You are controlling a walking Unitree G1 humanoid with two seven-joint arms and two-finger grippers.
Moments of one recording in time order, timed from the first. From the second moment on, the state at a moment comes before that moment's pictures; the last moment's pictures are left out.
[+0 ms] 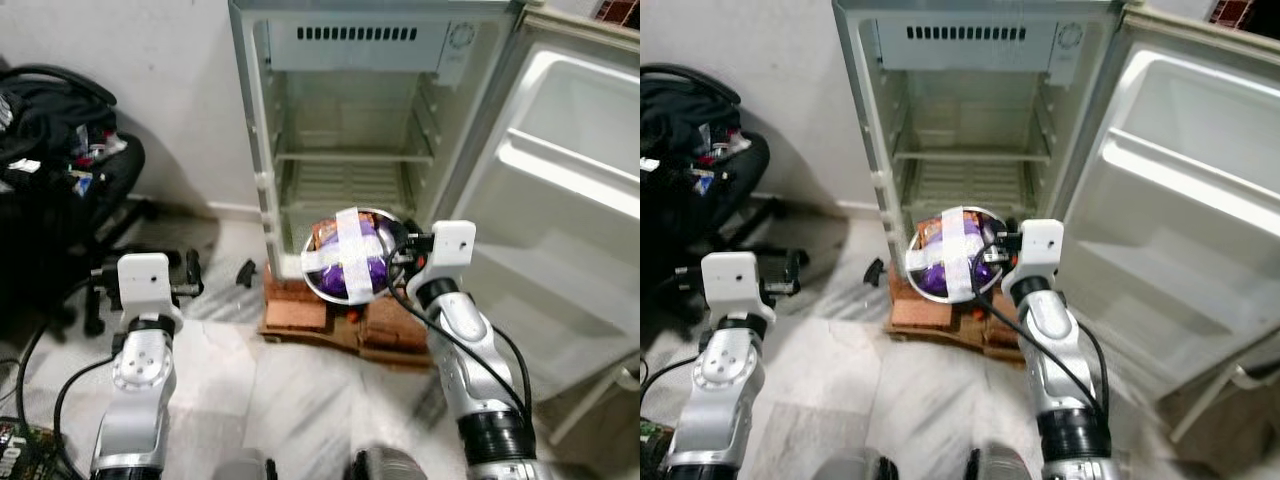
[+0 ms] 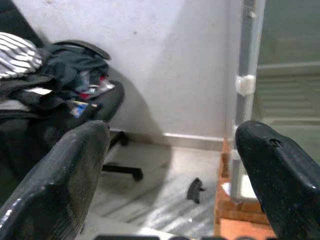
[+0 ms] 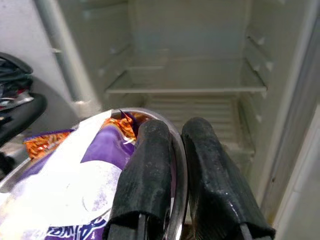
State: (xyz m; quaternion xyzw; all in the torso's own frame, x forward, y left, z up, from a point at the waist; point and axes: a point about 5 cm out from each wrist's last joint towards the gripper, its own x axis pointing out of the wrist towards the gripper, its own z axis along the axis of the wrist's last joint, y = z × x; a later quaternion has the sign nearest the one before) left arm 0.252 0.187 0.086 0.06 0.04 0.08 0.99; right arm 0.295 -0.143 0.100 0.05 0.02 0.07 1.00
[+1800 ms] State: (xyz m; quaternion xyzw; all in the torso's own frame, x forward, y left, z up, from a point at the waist) left arm 0.223 0.204 0.073 0.08 0.08 0.11 0.99; right arm 0.326 -0.146 0.113 0.05 -0.01 0.04 1.00
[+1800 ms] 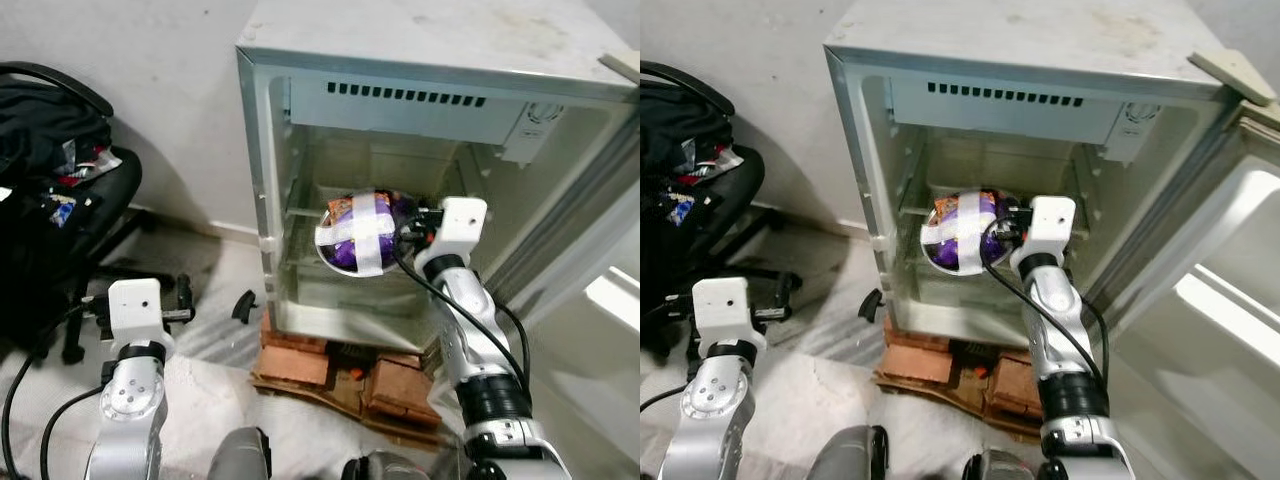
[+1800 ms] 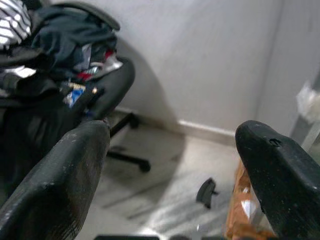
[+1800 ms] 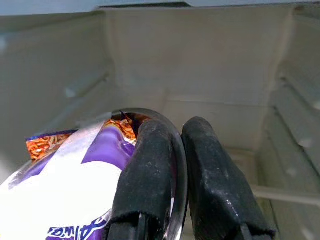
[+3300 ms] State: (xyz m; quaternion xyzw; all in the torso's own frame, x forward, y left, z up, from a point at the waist) left arm 0.199 0.196 0.087 0.04 0.06 0.07 1.00; right arm 0.268 -0.179 0.092 0.02 0.04 0.03 1.00
